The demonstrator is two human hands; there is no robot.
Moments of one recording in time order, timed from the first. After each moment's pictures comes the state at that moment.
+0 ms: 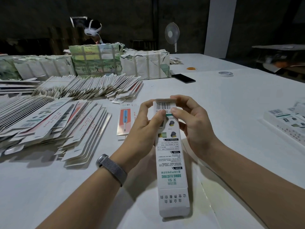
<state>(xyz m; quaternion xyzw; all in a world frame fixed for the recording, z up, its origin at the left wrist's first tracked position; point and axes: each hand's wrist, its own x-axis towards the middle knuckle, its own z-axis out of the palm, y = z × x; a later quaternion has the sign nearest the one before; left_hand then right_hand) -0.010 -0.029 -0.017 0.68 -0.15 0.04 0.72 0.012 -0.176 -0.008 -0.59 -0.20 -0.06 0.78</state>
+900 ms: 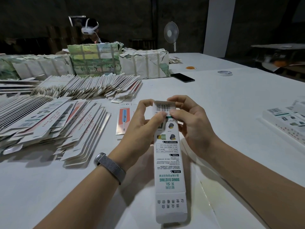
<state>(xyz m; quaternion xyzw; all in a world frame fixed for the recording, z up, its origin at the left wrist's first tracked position) -0.010 -0.025 -0.015 0.66 -0.16 0.03 0.73 0.012 -0.178 -0.006 -0.60 -0.21 -0.02 0.77</state>
